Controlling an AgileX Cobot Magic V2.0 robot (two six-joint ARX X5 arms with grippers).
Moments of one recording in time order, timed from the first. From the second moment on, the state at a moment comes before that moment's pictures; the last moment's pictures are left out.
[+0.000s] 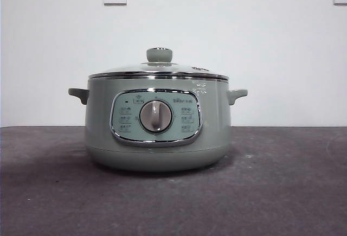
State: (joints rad) left arm -0.53 1.00 1.29 -0.94 0.31 0.11; right arm 0.59 1.05 1.56 -1.35 -0.36 -0.06
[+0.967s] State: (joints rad) left arm -0.02 0.18 0.29 -0.06 0.11 0.14; right arm 0.59 1.05 1.56 -1.35 -0.36 -0.06
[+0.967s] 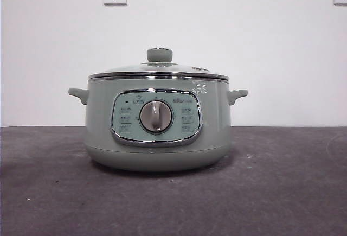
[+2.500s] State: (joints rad) left arm -0.01 0.00 0.02 -0.19 0.01 -0.02; right arm 0.59 1.04 1.56 -1.35 -0.36 -0.06
